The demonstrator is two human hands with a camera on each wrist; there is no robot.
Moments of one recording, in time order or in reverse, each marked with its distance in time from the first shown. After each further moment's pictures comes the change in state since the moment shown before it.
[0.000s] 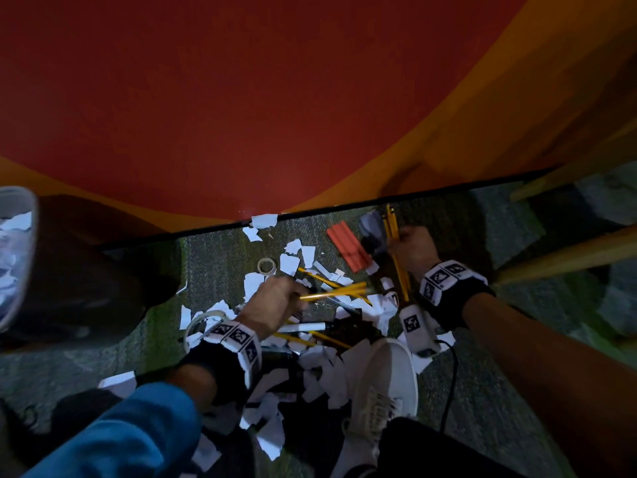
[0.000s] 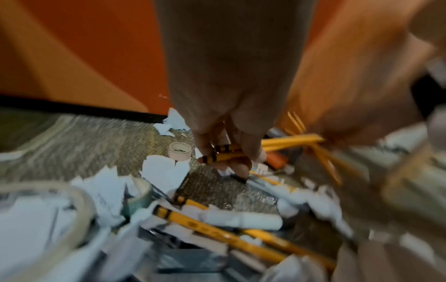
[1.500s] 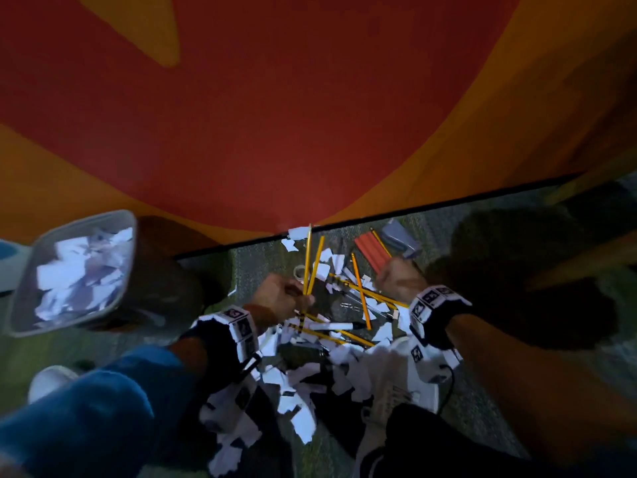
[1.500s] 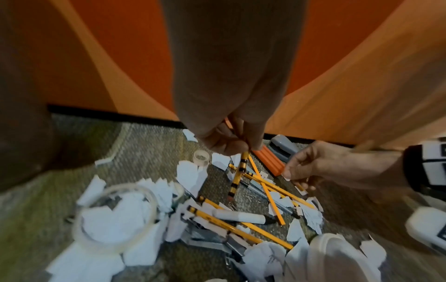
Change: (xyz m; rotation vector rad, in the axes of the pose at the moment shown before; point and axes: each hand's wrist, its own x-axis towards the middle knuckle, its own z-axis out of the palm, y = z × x) left_hand -0.050 0.029 -0.051 -0.345 0.192 -0.347; right_hand -0.045 -0.007 0.033 -0.335 -0.408 -0.265
